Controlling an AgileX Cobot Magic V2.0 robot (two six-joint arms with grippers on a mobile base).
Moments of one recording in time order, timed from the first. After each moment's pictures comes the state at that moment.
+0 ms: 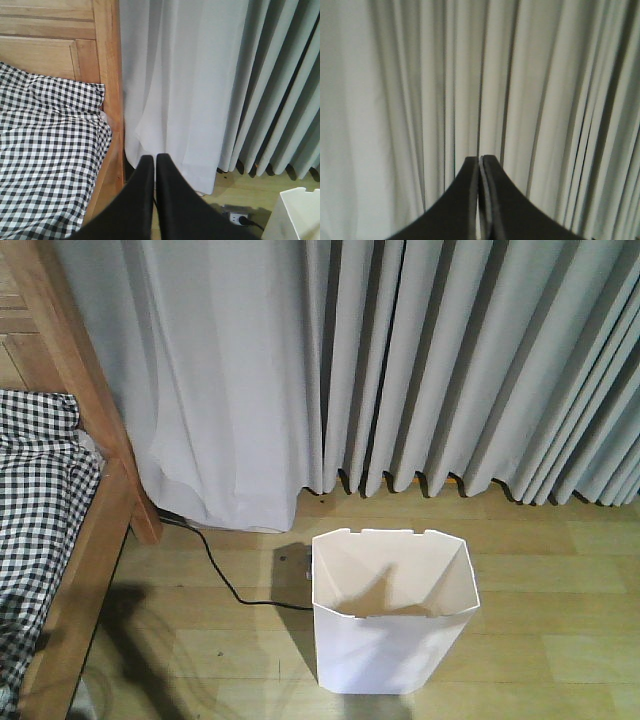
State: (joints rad) left arm 0.14 -0.01 0.03 0.04 0.35 -0.10; right arm -0.03 0.00 -0.13 0.02 0.27 -0.06
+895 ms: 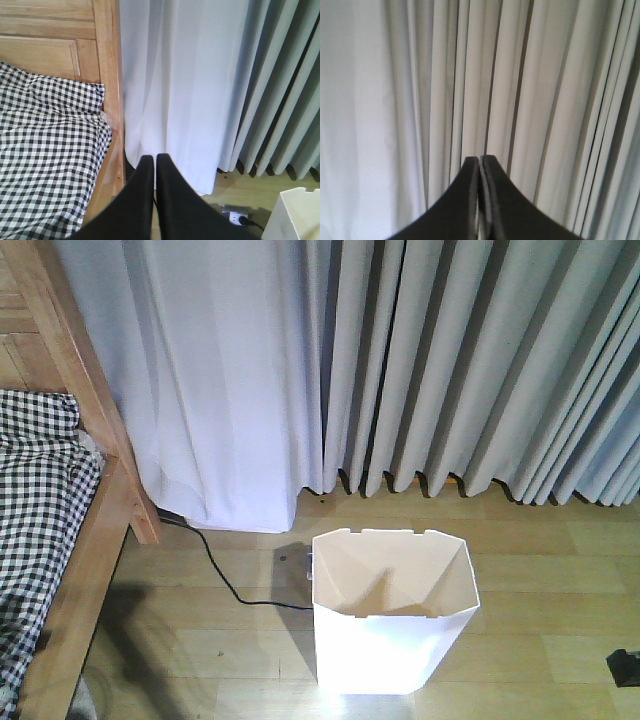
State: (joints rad) left arm 0.14 -0.01 0.03 0.04 0.35 -0.10; right arm 0.03 -0.01 0.03 0.01 0.09 -0.08
